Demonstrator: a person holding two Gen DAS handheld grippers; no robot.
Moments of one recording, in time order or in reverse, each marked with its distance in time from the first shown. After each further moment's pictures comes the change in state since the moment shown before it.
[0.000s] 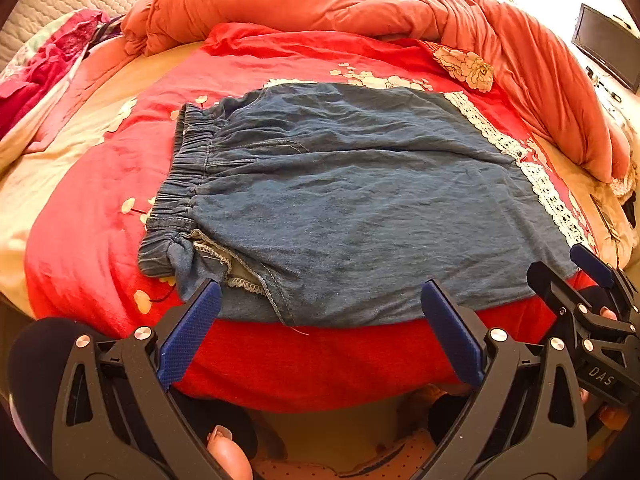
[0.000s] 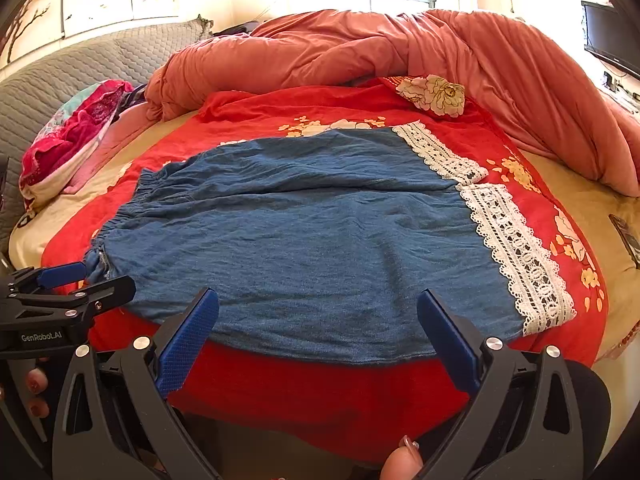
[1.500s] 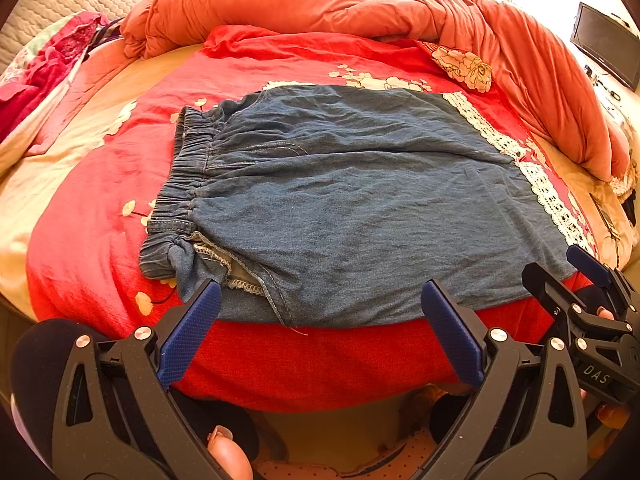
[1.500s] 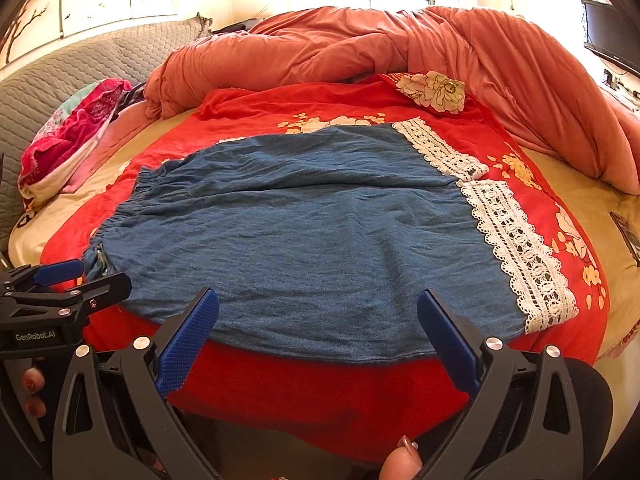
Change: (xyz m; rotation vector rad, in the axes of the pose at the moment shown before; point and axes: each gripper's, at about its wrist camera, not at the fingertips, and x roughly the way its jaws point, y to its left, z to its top) left arm 0.000 -0.003 0.001 0.005 -0.002 0.002; right arm 0.003 -0.001 -0.001 -0.001 0.007 -0.001
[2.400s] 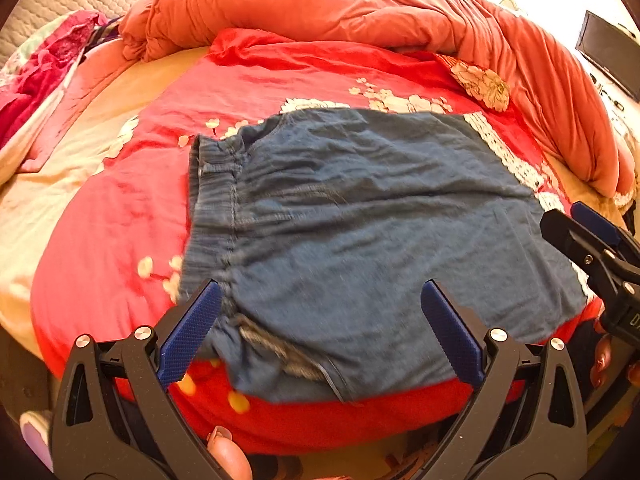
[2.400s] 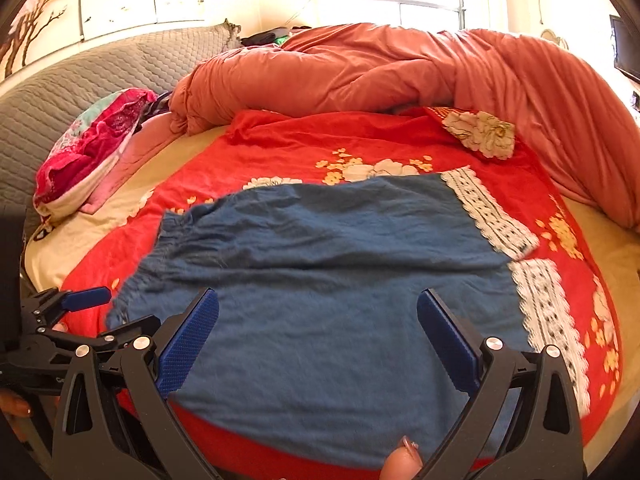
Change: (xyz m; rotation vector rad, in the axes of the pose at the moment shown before) left arm 0.017 0.045 0.056 -0.013 0.005 -0.018; right arm 0.030 0.027 0.086 -0.052 -0.019 0.104
